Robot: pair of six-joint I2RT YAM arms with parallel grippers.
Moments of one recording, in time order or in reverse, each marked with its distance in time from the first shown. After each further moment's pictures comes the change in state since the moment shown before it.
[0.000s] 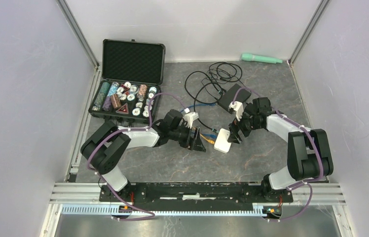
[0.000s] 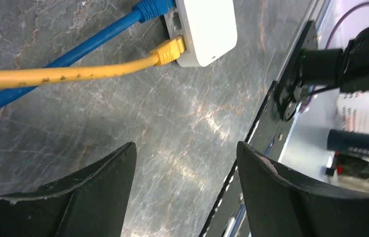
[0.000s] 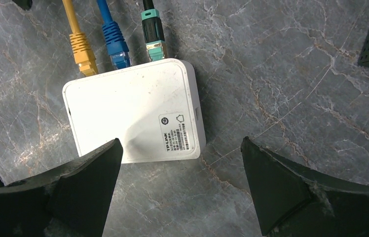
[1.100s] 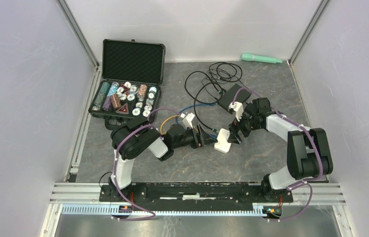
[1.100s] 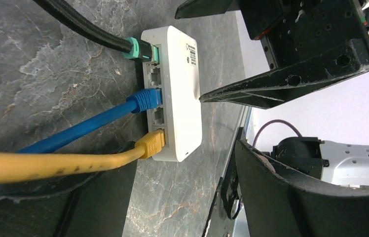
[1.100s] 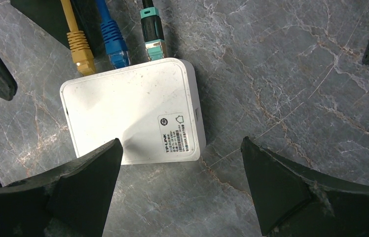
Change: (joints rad) left arm -0.114 0.335 -0.148 0.978 -0.298 -0.634; right arm 0.000 0.010 -0.007 0.017 0.000 0.004
